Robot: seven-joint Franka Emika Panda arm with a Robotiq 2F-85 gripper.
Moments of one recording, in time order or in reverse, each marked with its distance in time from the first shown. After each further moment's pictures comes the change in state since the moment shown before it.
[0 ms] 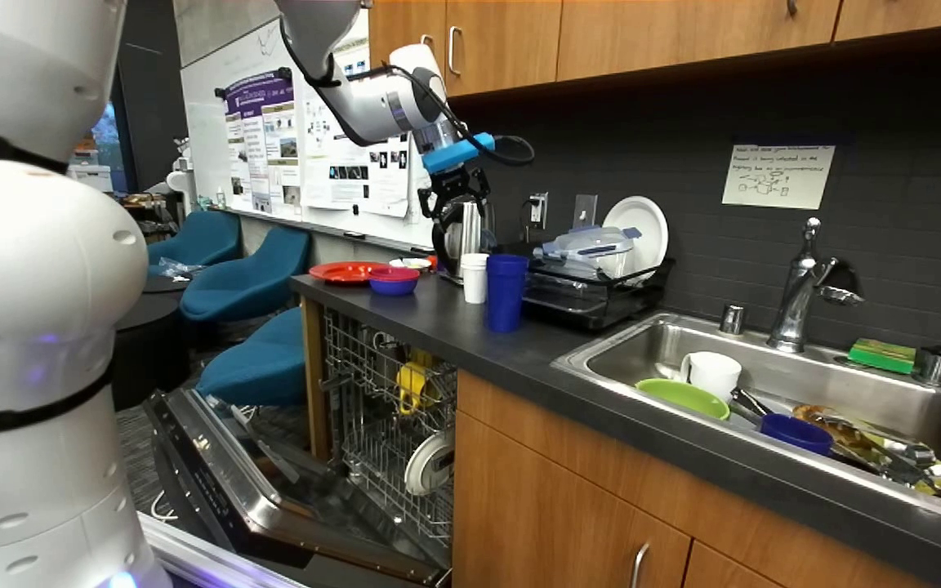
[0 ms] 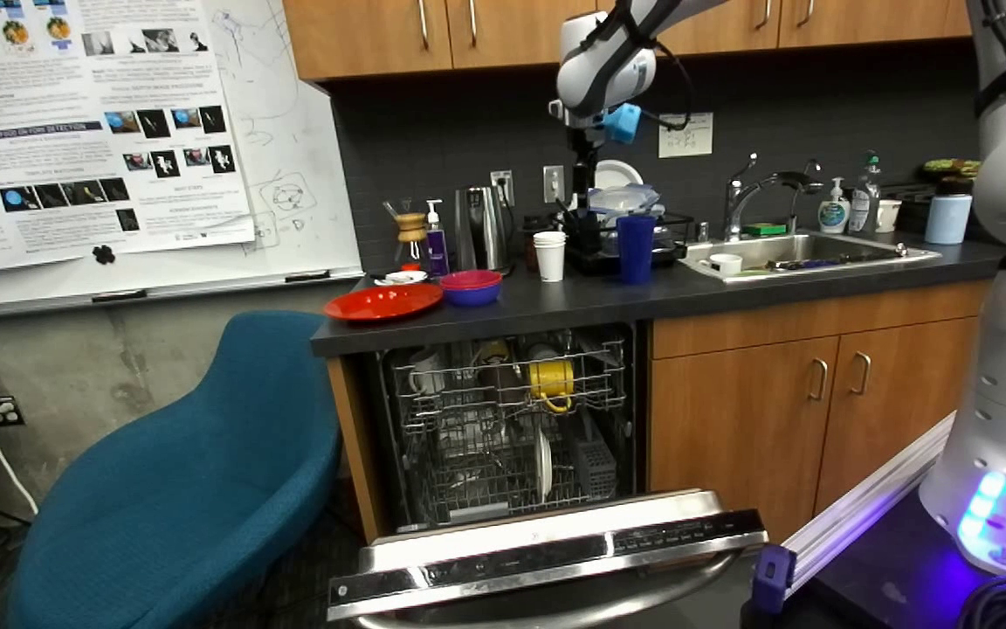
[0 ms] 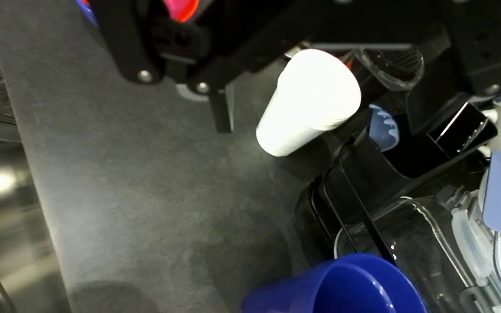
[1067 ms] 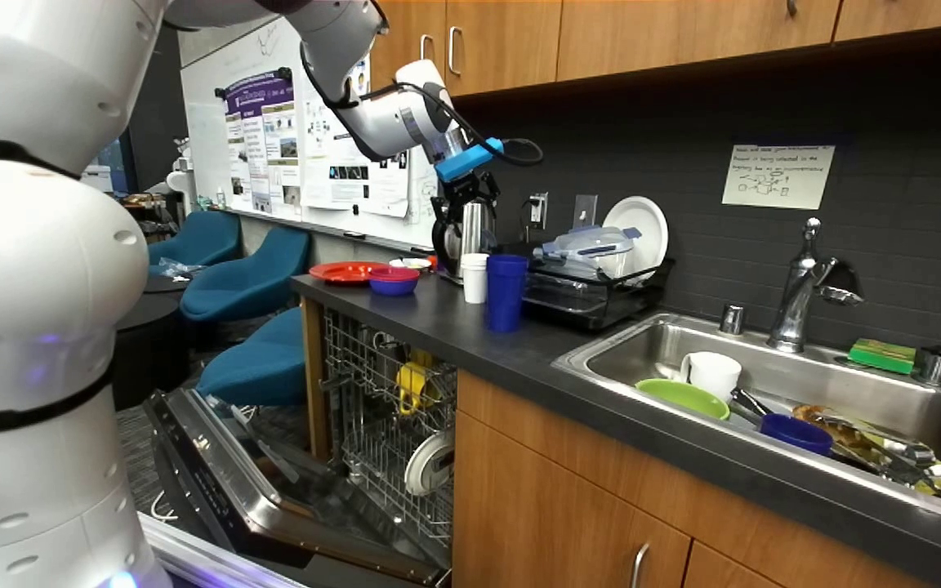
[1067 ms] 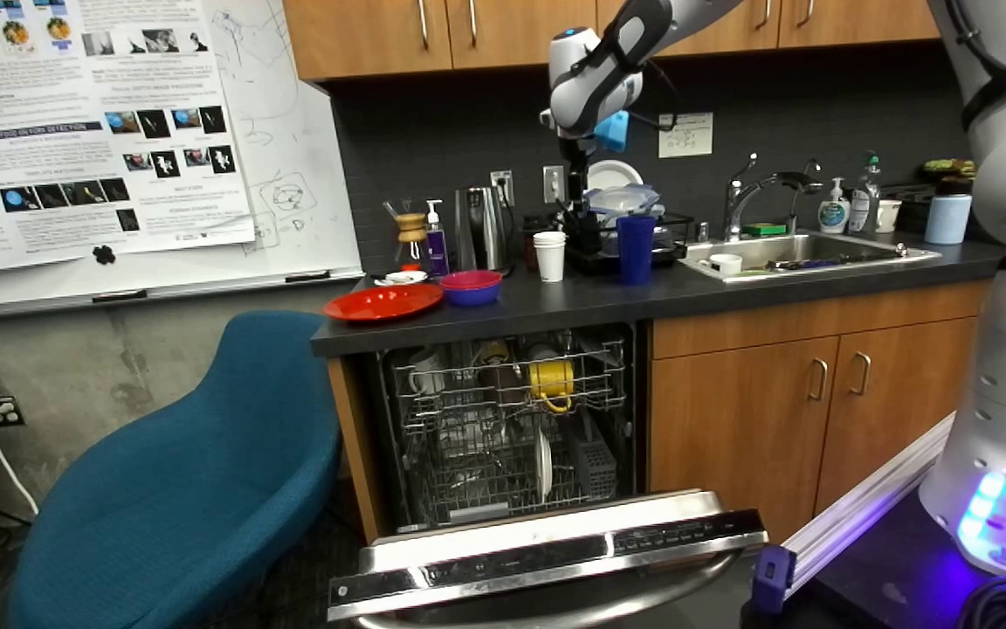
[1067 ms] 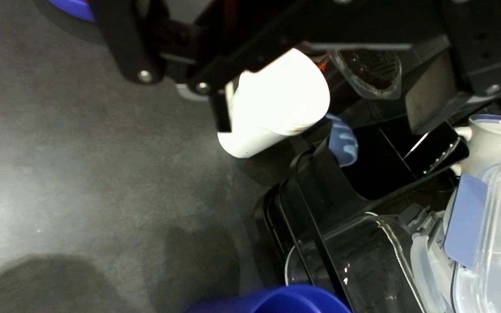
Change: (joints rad) arm 0.000 0.122 -0.006 0.142 -0.090 0.012 -0.001
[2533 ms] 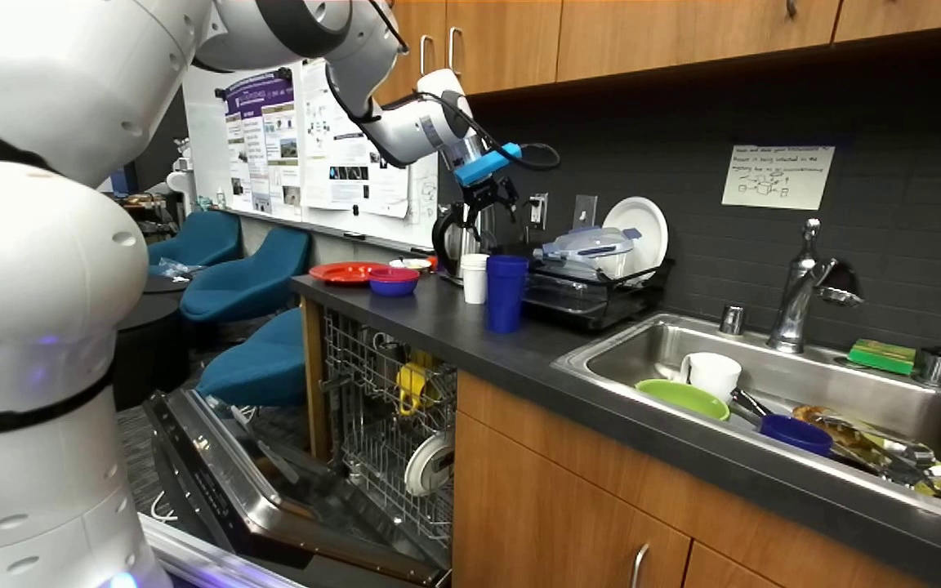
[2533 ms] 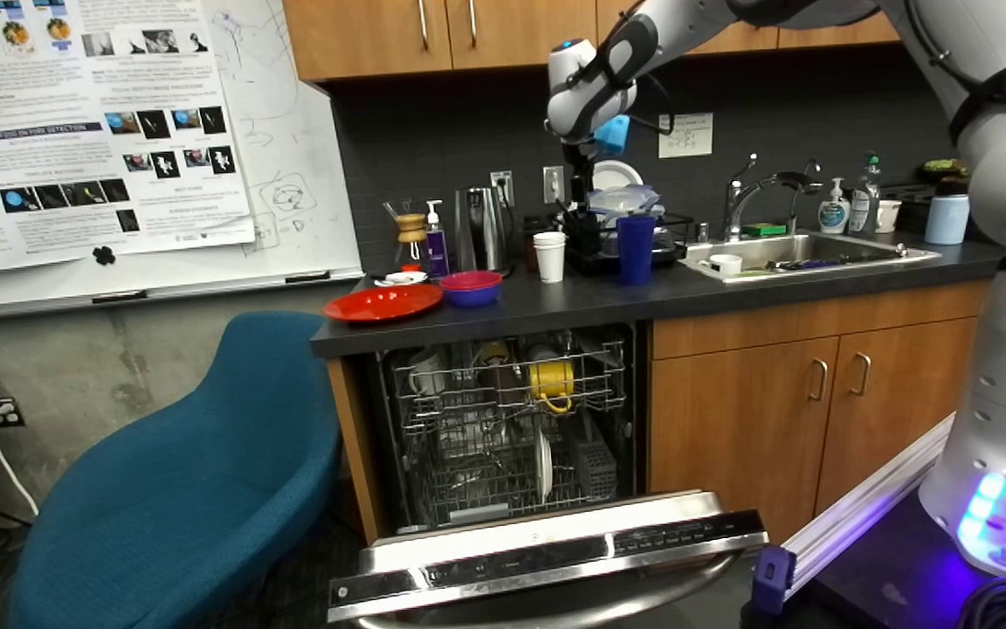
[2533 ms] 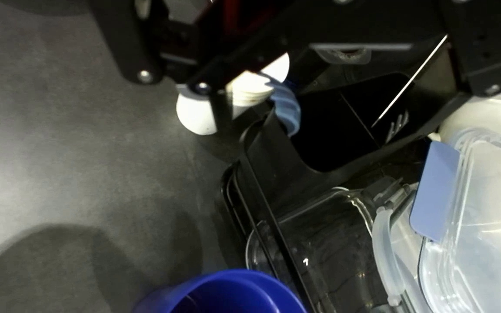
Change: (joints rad) arm -0.016 0.134 -0.026 0.199 0.012 -0.096 -0.010
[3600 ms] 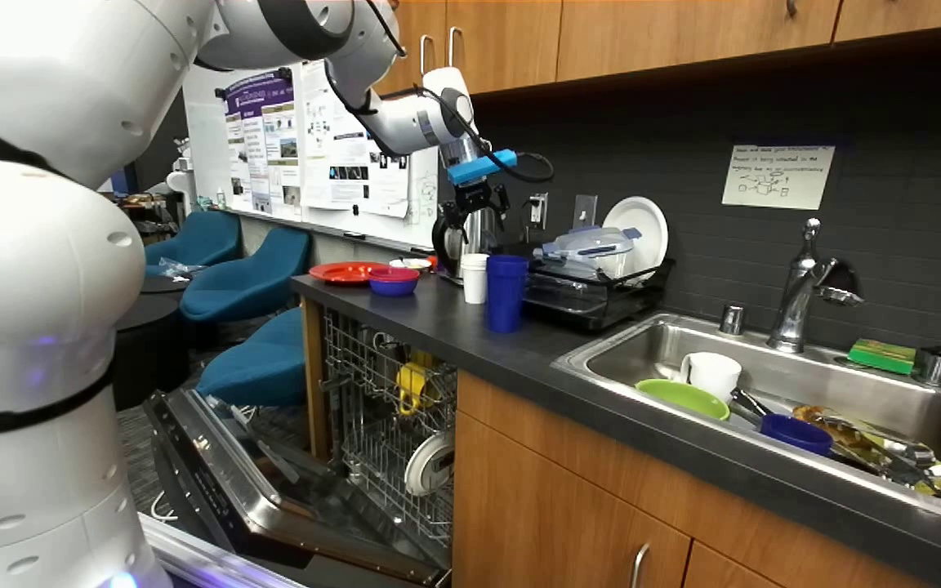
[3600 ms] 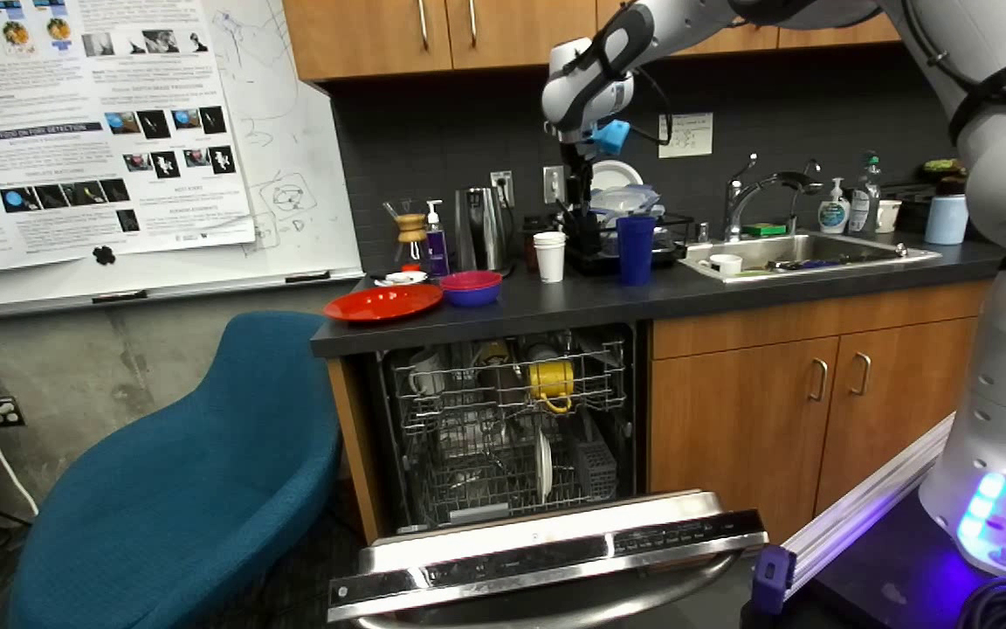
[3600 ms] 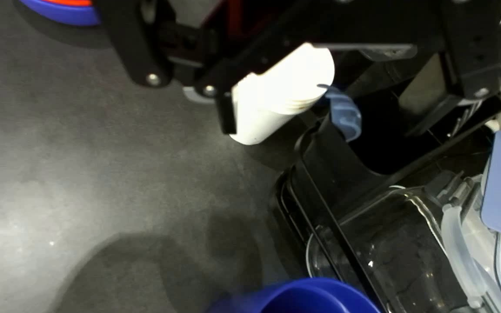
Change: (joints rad) arm -0.020 0.001 0.041 0.020 0.115 -0.093 -0.024
